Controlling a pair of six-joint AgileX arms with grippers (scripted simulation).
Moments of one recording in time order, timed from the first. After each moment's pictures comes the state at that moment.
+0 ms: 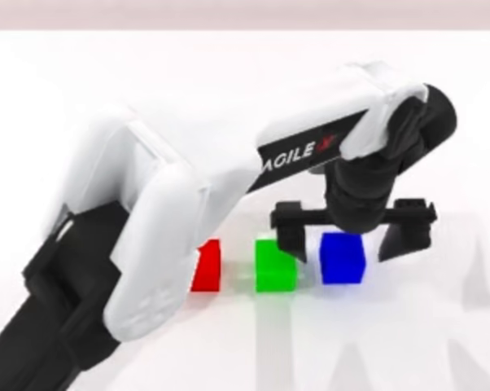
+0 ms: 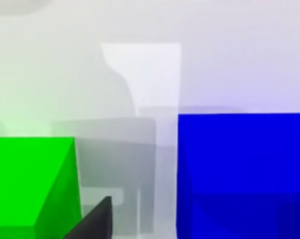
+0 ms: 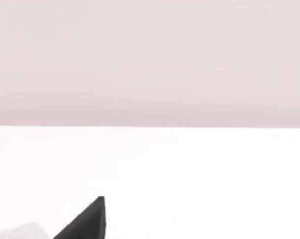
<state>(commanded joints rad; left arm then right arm) -0.91 2.53 2.21 -1.25 0.00 -0.89 0.01 0.00 0.00 0.00 0.00 0.00</state>
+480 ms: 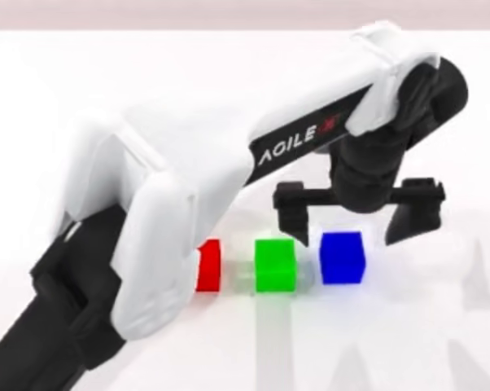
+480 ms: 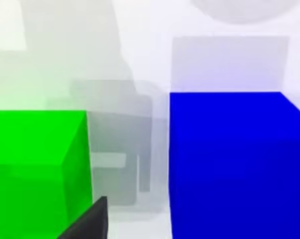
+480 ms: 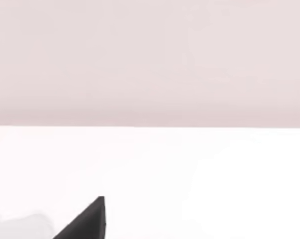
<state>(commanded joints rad) -0.90 2.56 2.39 -1.40 0.00 -0.90 0.01 0.00 0.00 0.00 0.00 0.00</state>
